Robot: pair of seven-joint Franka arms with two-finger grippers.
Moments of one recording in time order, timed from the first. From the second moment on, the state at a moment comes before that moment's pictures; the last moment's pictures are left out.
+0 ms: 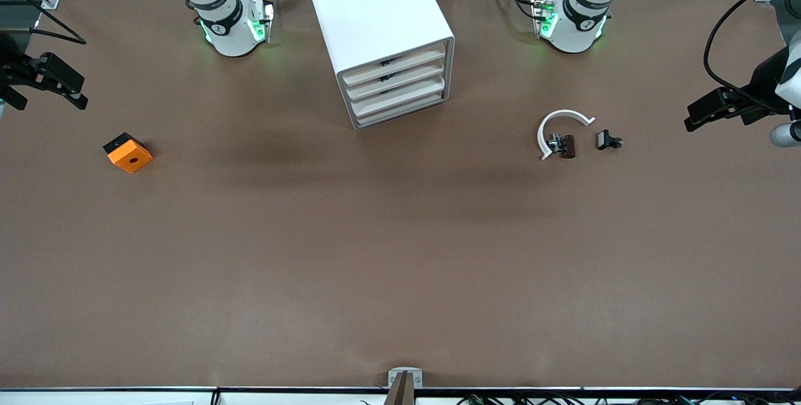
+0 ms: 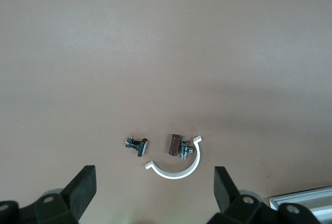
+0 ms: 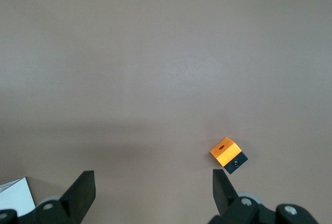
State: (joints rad) left arm 0.11 0.06 -0.16 -1.47 0.01 1.49 -0.16; right arm -0.04 -0.15 0.02 -1.68 -0.04 1.62 -0.04
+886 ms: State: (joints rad) left arm 0.00 0.22 -0.18 -1.47 0.00 1.53 -0.36; right arm -0.04 -0.15 0.02 -1.67 -0.04 1.62 -0.04
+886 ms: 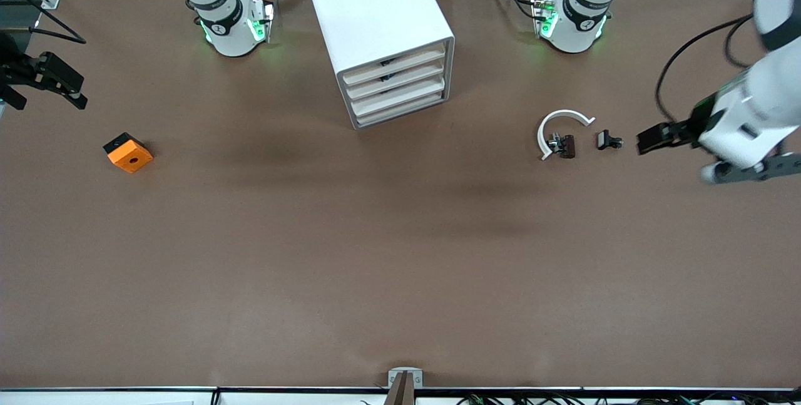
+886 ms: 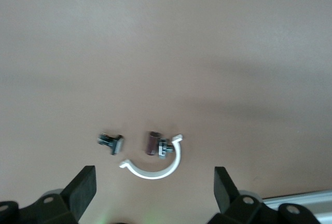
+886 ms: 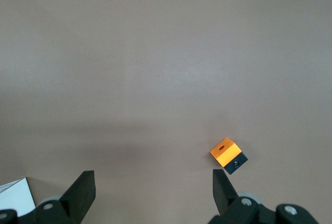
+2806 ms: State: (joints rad) left arm -0.37 0.68 -0.18 -1.46 -0.59 1.52 -2.15; right arm -0.04 -0.15 0.02 -1.67 -0.04 1.62 -0.04
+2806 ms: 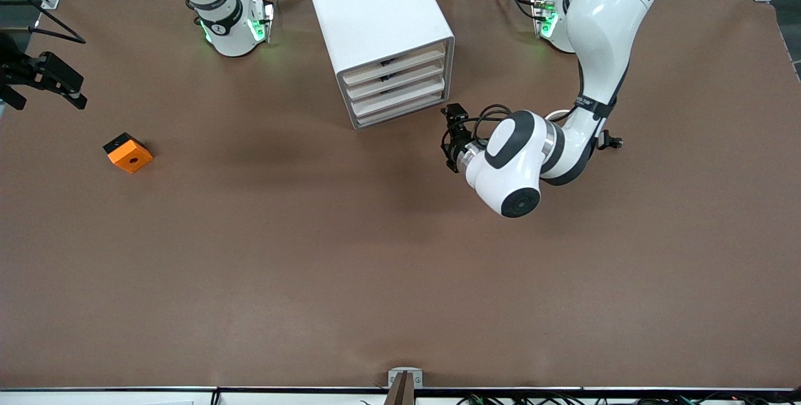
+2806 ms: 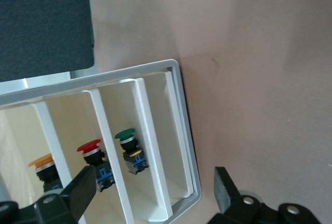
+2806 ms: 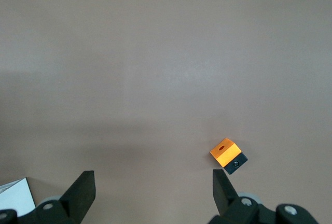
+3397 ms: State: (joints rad) left arm -0.34 0.69 -0.18 -1.43 -0.63 1.36 -2.17; right arm -0.04 -0.15 0.02 -1.67 -0.04 1.62 -0.04
